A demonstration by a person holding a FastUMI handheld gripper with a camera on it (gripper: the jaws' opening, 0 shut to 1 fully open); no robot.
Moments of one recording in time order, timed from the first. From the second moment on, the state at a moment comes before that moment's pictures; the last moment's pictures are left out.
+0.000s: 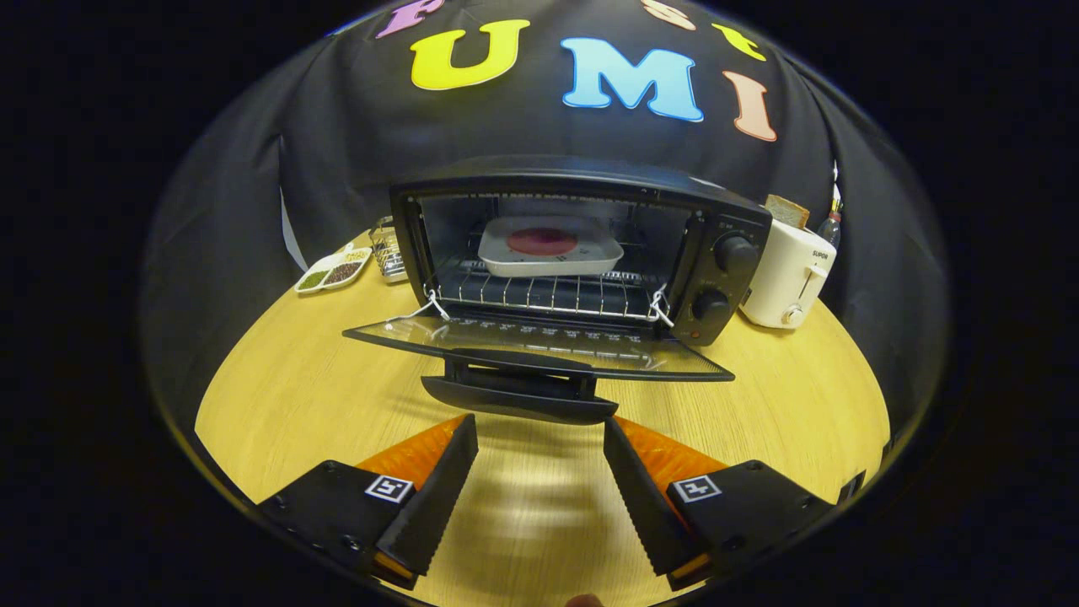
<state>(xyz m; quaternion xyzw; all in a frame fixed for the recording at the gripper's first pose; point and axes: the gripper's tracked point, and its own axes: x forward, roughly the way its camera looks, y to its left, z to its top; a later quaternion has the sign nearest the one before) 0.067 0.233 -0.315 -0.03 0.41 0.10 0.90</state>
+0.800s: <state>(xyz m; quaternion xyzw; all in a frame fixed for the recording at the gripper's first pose) 0.164 0.228 -0.227 -0.01 0.31 0.09 0.95</state>
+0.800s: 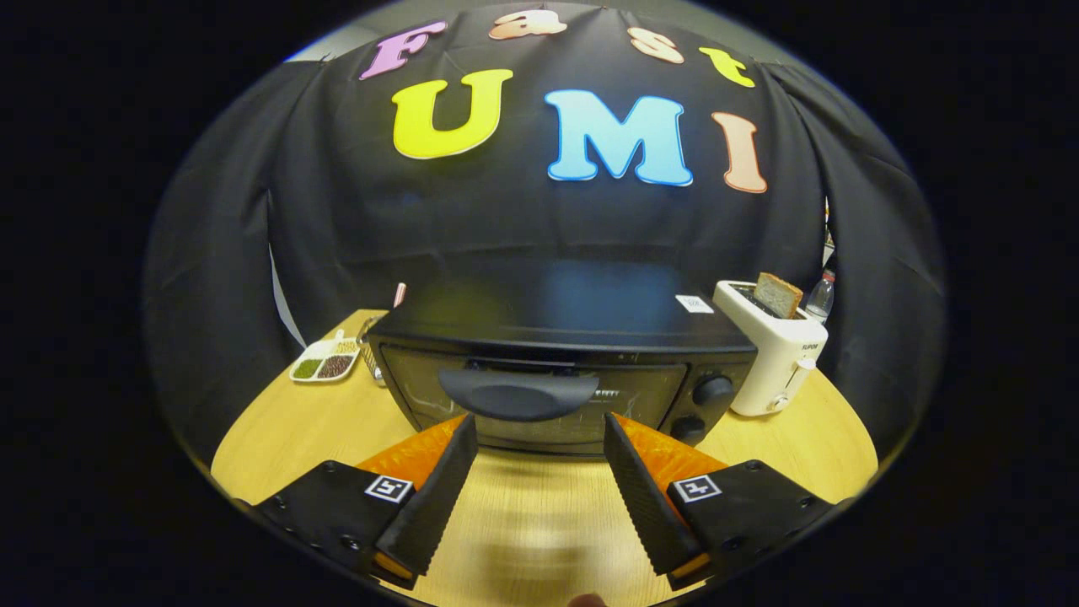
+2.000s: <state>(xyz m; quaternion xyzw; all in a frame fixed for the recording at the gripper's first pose) 0.008 0.058 -0.079 -0.01 0.14 0.03 0.99</state>
